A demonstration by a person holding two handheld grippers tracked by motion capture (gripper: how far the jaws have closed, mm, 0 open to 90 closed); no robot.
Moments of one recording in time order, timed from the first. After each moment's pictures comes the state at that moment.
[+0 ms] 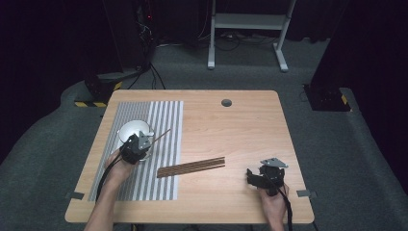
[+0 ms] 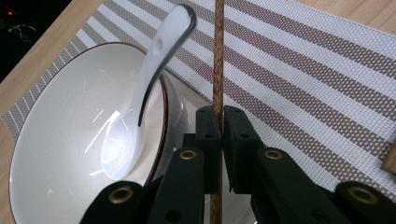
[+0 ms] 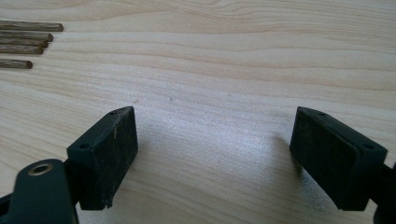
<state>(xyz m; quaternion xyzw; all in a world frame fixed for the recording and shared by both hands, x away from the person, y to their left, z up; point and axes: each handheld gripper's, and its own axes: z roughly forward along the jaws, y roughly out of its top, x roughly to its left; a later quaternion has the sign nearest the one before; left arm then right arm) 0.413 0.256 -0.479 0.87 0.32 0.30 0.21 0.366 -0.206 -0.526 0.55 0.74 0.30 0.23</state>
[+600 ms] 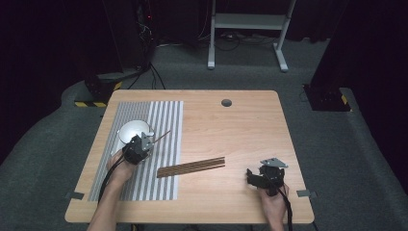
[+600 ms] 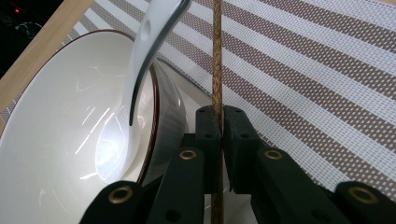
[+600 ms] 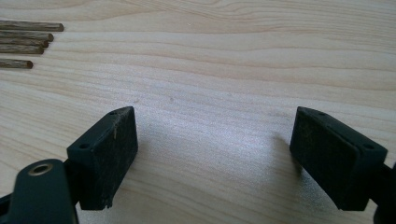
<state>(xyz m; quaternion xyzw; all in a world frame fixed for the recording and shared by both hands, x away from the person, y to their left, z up) 0.418 0.254 -0.493 0.87 0.32 0.31 0.19 0.366 -0.206 -0.526 0.55 0.74 0.30 0.23</state>
